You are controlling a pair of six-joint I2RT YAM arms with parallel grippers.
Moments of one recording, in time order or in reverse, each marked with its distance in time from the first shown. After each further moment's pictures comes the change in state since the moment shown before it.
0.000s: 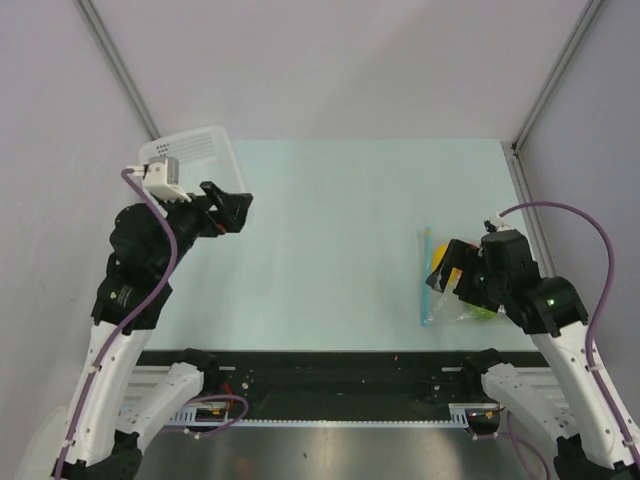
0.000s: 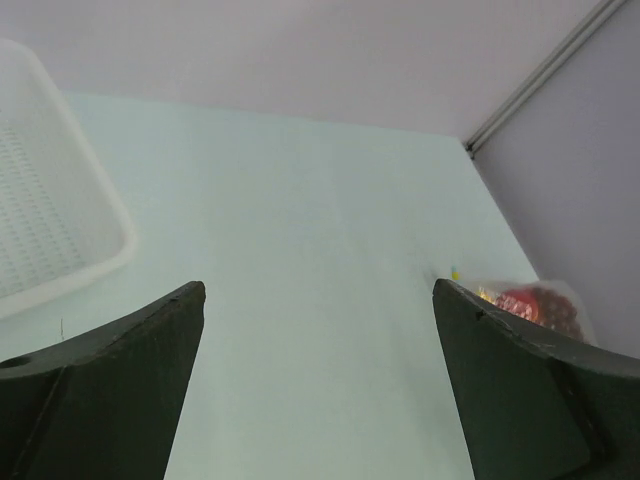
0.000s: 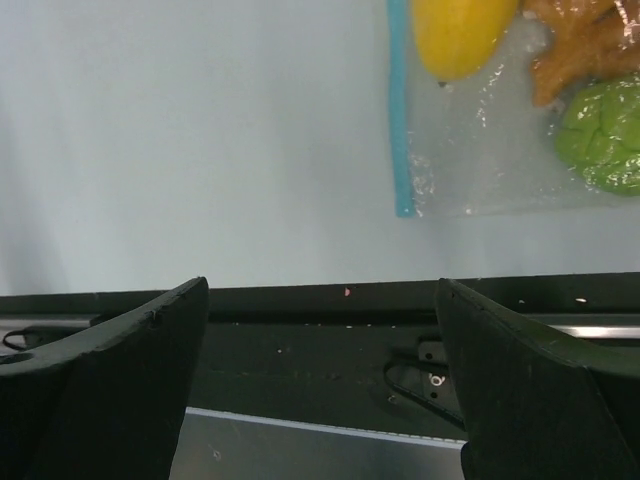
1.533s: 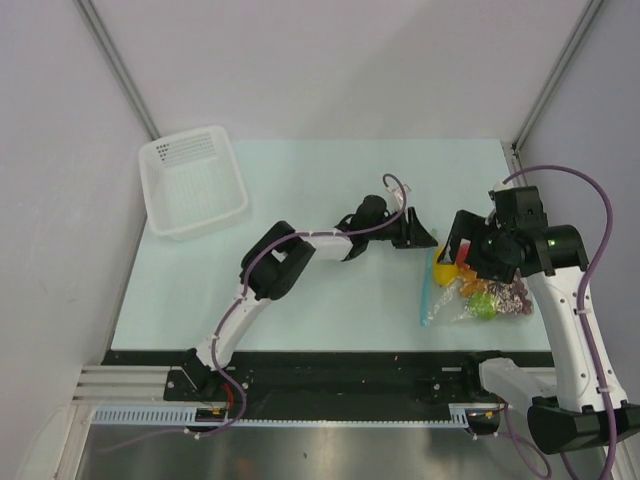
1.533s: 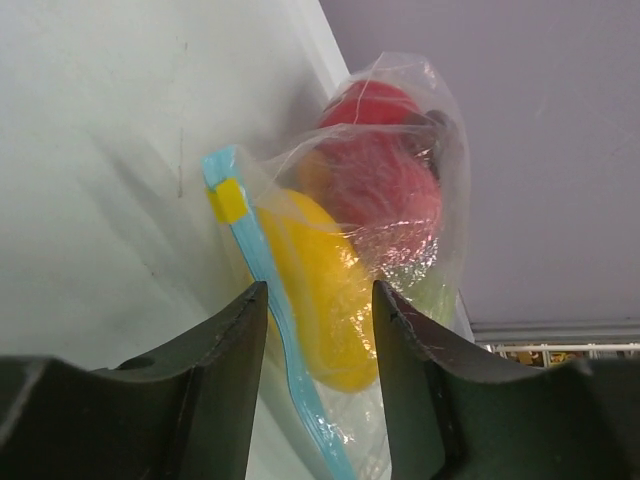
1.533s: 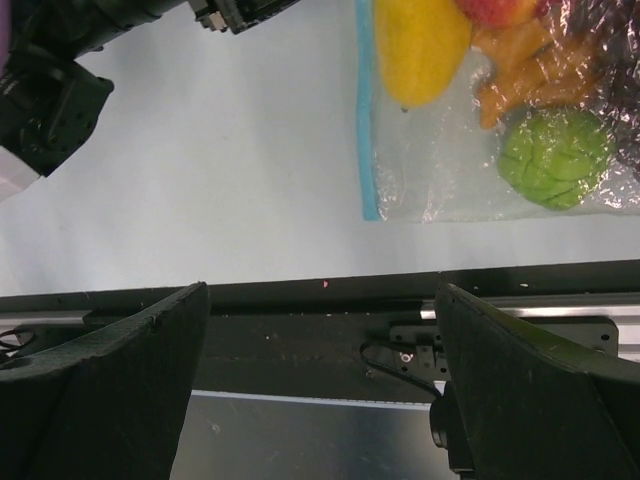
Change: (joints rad) left arm -0.516 1.711 0.570 1.019 0.551 -0.562; right arm -0.234 0.308 0.274 -0.138 -0.111 -0.217
